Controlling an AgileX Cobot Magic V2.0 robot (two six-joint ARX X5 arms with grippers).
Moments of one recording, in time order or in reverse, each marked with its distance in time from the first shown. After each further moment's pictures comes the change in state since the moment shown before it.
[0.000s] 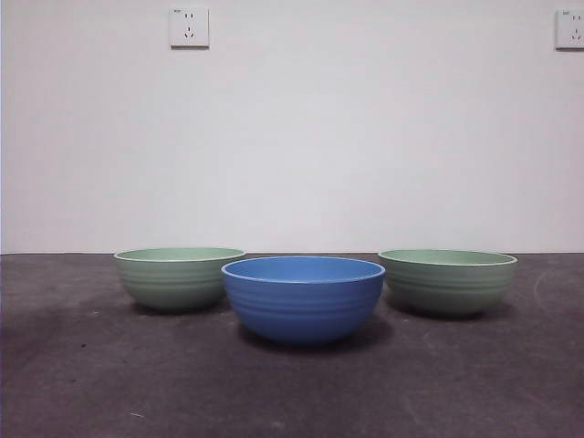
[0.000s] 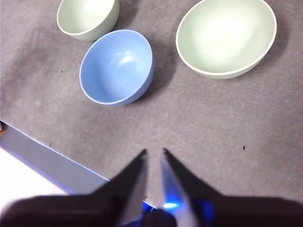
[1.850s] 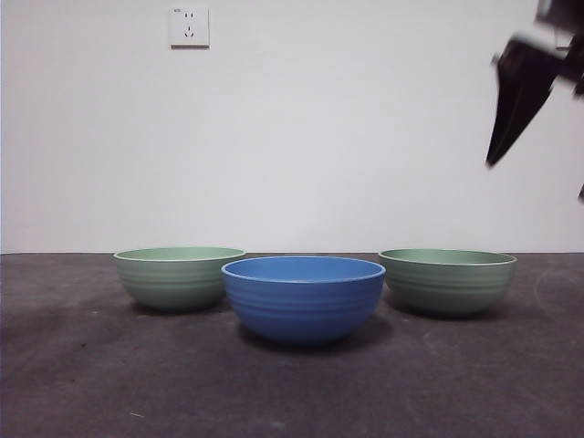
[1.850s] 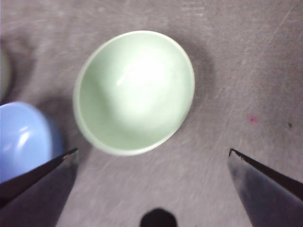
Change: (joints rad) left arm 0.000 0.000 0.000 0.000 -0.002 0.005; right arm 0.000 0.489 0.002 0.466 0.229 0.200
